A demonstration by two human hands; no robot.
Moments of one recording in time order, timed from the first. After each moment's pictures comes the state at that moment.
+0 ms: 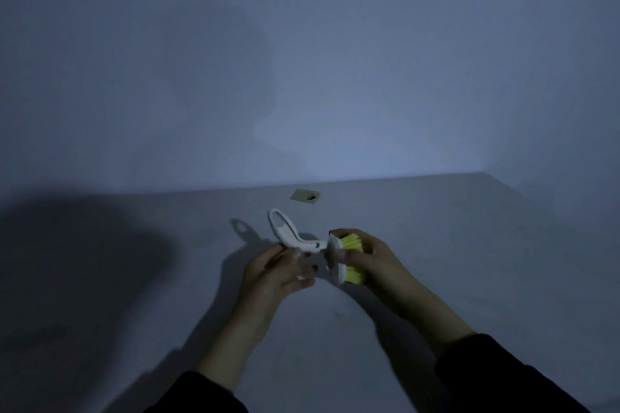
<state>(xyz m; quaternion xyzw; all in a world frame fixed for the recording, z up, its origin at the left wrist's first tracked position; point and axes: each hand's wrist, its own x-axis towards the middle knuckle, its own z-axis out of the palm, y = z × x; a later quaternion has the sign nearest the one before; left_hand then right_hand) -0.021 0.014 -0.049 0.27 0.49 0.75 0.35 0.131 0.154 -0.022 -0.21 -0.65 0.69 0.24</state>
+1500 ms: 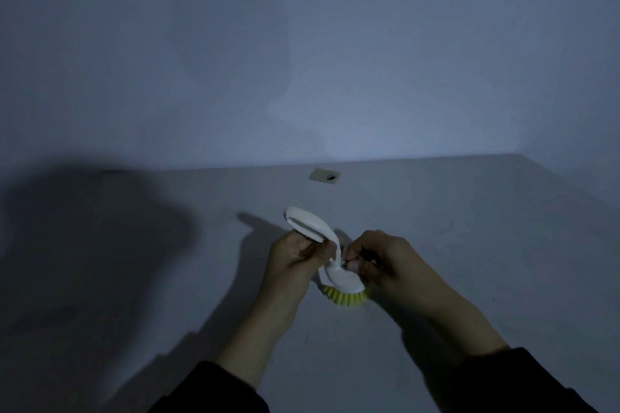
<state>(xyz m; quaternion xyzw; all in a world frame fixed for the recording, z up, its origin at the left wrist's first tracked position) -0.022 0.019 -0.053 0.35 0.57 0.70 0.25 0.126 0.144 -0.031 -0.16 -0.91 0.31 0.21</state>
